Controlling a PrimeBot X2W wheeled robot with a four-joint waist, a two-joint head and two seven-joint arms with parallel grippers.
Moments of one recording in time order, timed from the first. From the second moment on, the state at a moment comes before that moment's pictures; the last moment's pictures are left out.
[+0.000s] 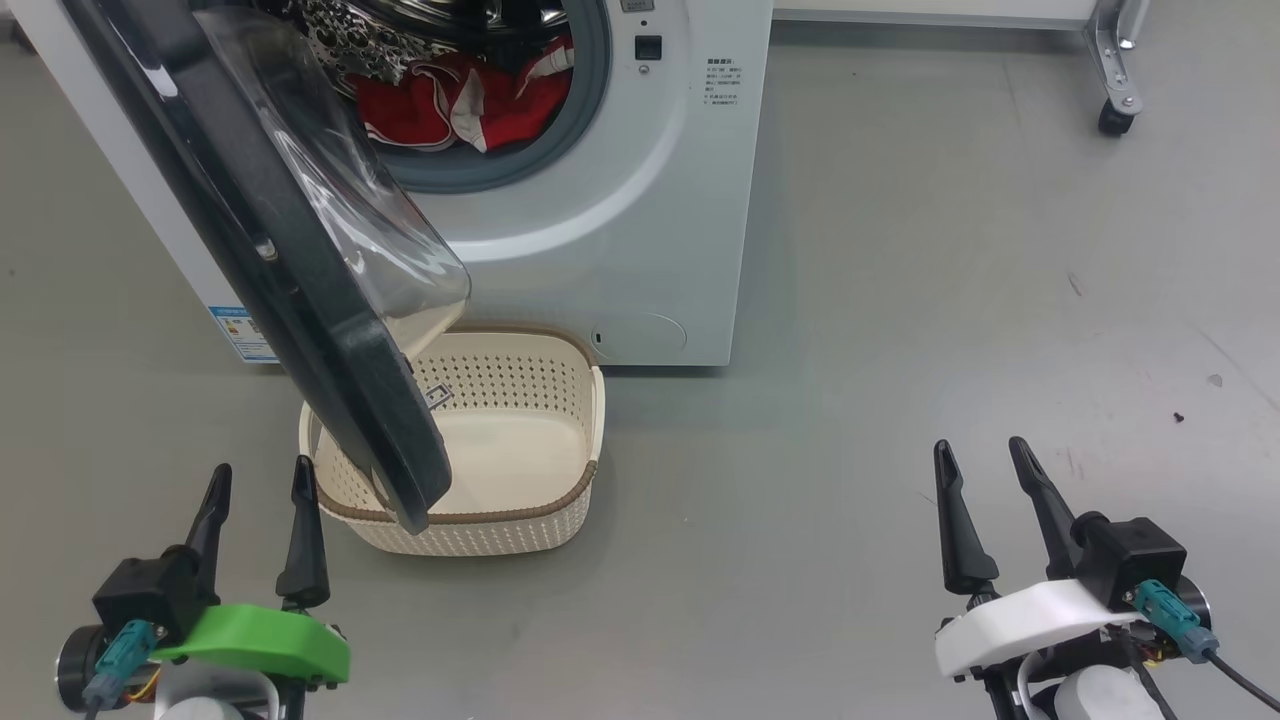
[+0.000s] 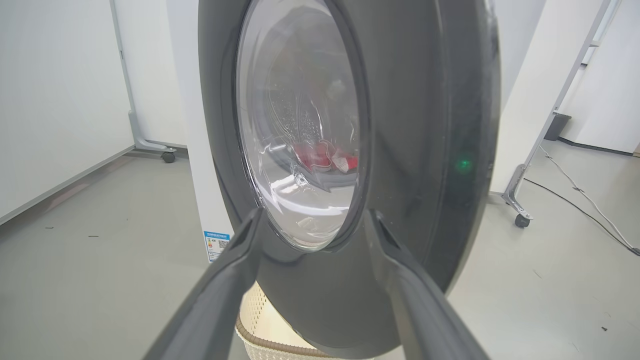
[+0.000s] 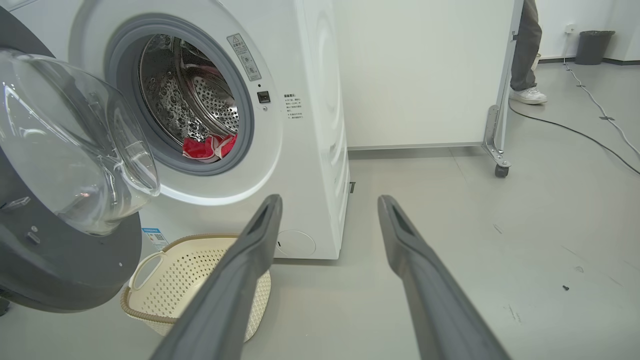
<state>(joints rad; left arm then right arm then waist) -0.09 0.04 -0.01 0.29 -0.34 -0.11 -0.25 -0.02 -0.22 0.40 0.10 0.54 -0.12 -0.26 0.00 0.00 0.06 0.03</state>
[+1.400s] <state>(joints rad) -0.09 0.04 -0.02 0.31 -0.32 -0.12 -0.25 0.03 -0.16 0.34 0.09 0.45 -0.09 -0.26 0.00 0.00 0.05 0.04</state>
